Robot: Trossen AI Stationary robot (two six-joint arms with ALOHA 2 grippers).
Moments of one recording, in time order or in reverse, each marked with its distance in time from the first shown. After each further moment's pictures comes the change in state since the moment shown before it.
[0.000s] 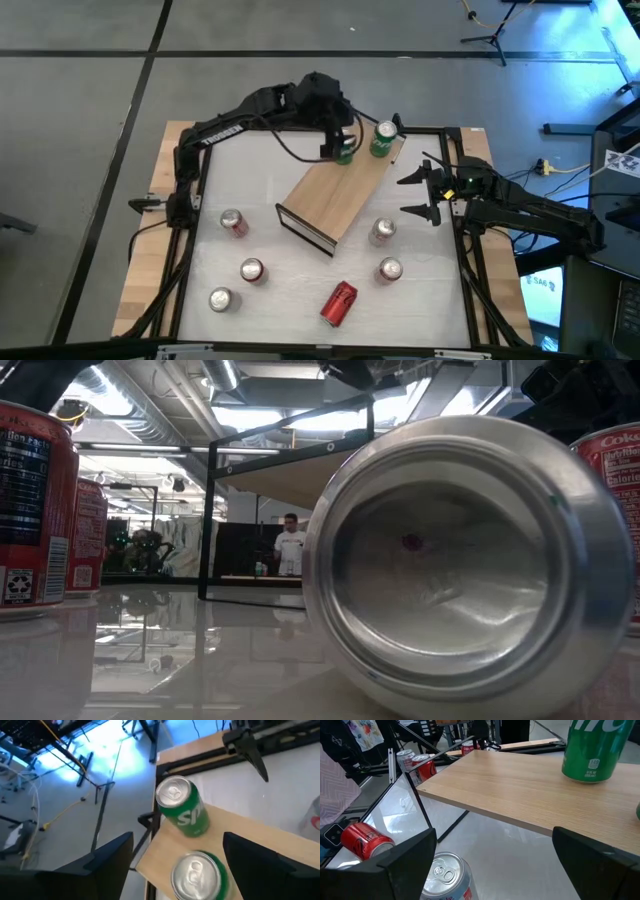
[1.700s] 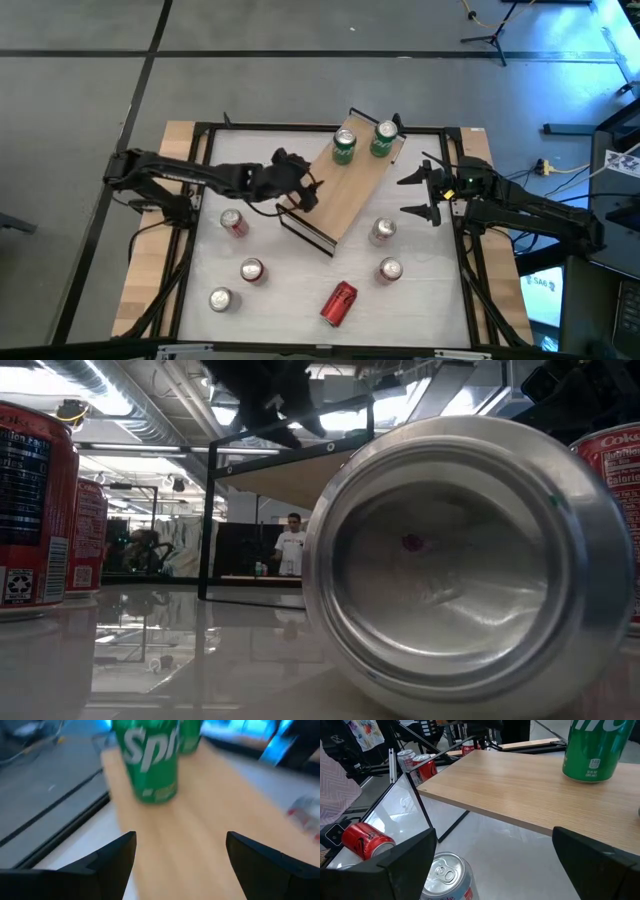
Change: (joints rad) left arm -0.277 -0.535 -1.275 0.788 -0.420 -0.778; right arm 0.000 0.000 0.000 0.000 -0.003 0.003
